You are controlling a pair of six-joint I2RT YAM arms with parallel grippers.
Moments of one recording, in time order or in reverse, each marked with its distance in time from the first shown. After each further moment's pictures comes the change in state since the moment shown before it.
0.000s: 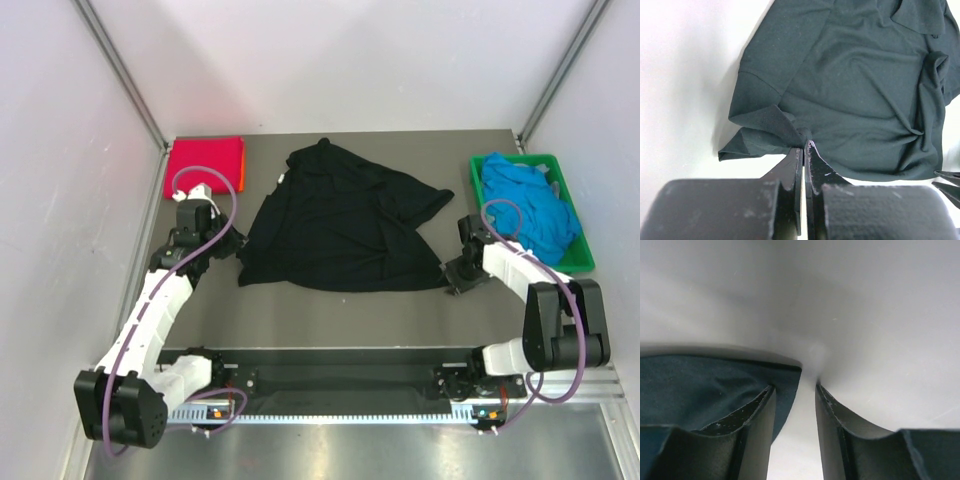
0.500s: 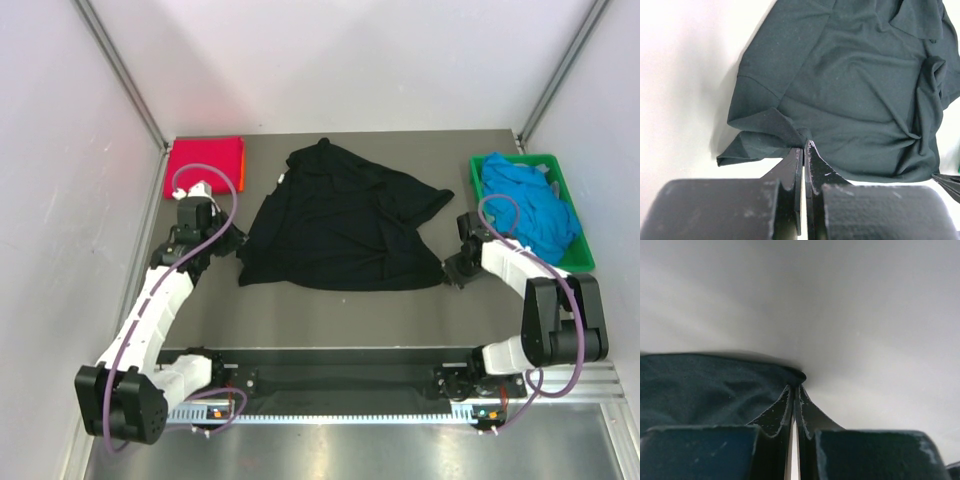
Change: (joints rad) left arm 0.000 0.018 0.005 0.018 -0.003 -0.009; right arm 0.000 0.030 0.013 0.047 0.010 -0.029
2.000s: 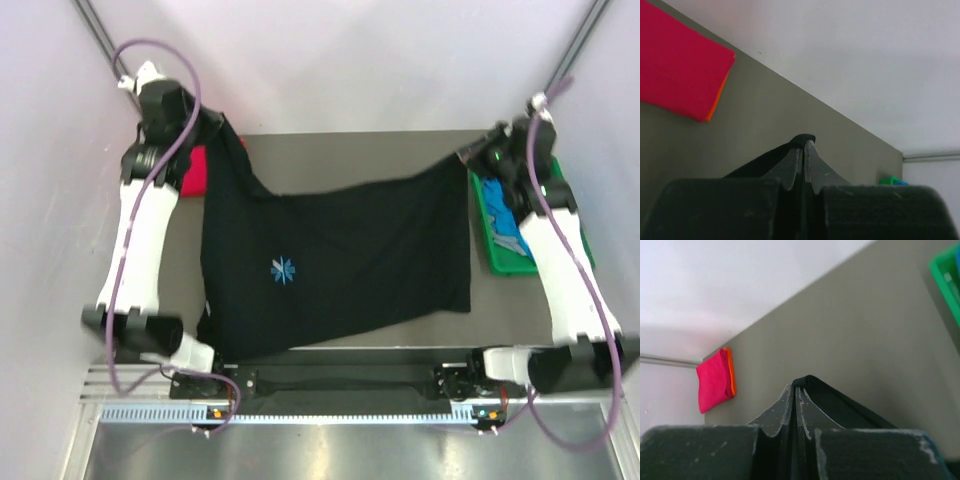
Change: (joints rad) left arm 0.022 0.390 0.962 -0.165 -0.199 -0.115; right arm 0.001 -0.227 0.631 0.112 -0.105 -0.494
